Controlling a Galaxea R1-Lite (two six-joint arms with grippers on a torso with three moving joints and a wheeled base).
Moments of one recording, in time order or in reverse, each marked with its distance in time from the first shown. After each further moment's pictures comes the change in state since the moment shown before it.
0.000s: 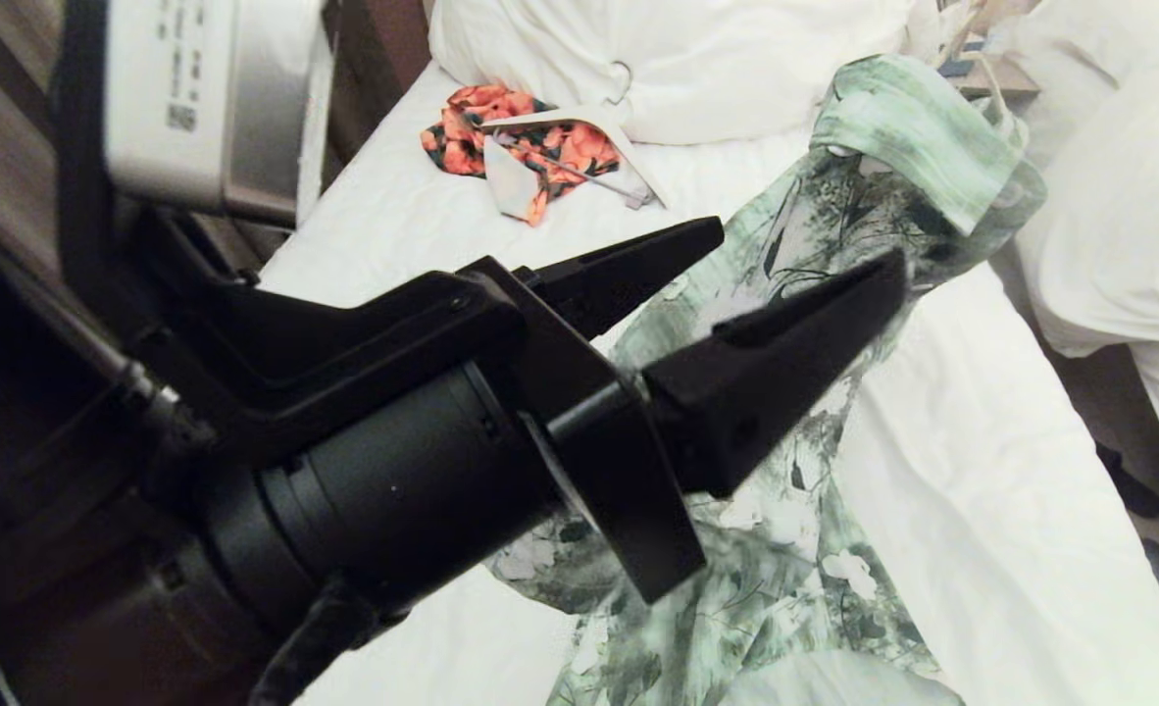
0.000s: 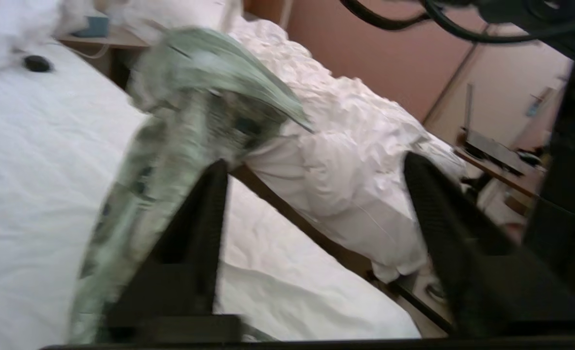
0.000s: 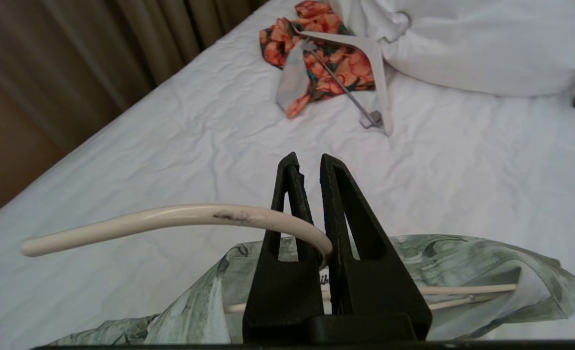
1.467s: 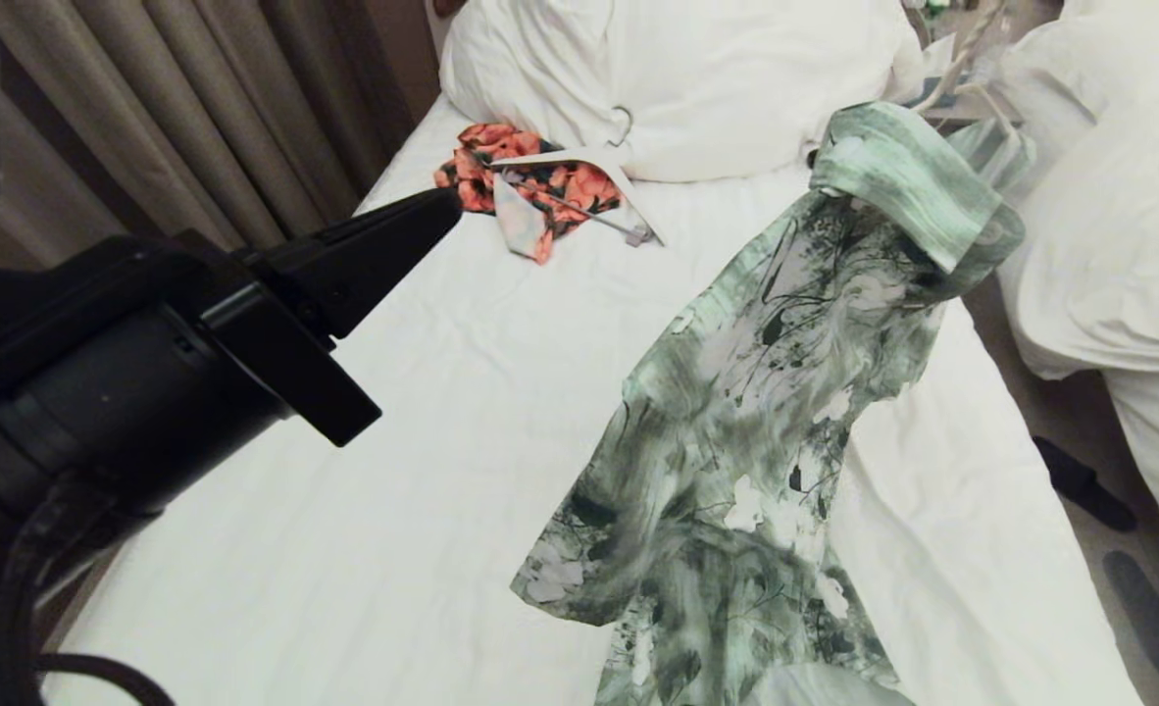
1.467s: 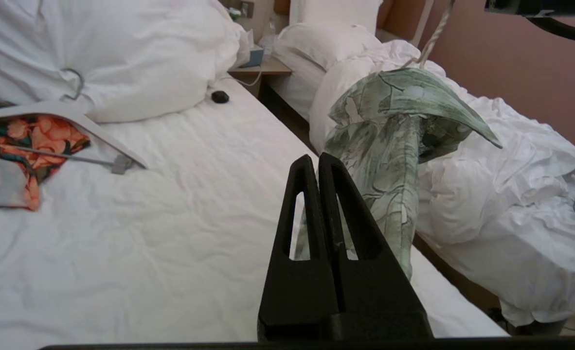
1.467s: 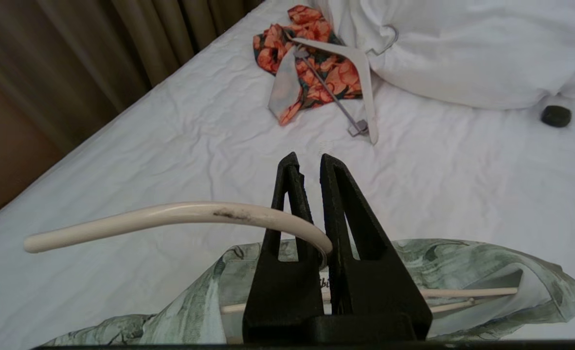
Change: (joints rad) left arm 0.266 -0.219 0.142 0.065 0.080 0.076; right arm -0.018 -0.001 0.035 0.001 -0.001 -0.031
